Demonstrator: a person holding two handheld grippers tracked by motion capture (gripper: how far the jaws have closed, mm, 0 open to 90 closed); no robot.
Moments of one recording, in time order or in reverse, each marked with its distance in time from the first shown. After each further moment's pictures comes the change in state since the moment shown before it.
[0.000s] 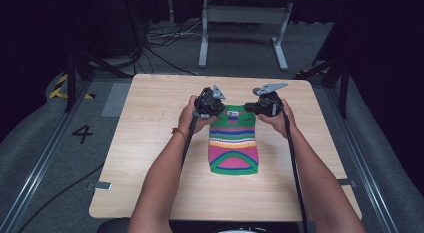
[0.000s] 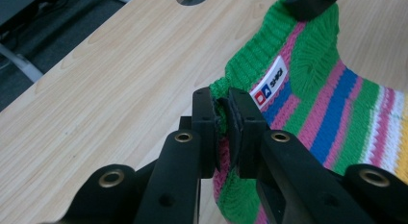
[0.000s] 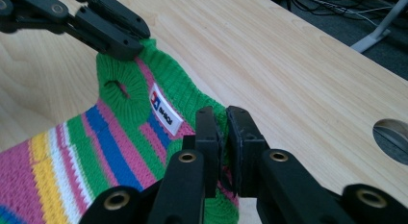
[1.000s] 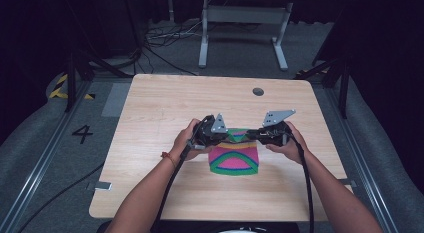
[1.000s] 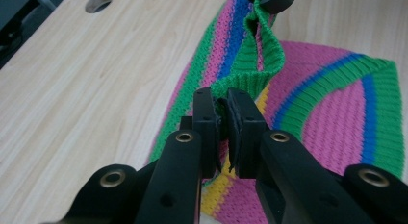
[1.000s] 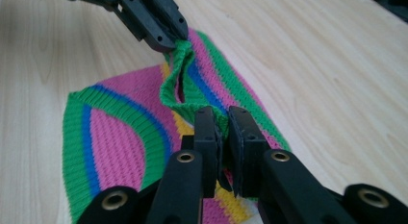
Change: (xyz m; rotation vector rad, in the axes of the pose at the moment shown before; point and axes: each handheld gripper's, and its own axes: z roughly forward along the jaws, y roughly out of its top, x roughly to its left) left arm -0.069 -0.035 -0.036 -0.007 -0.116 0.208; right arm 0.070 -0.042 -0.045 0.013 0.150 -0.177
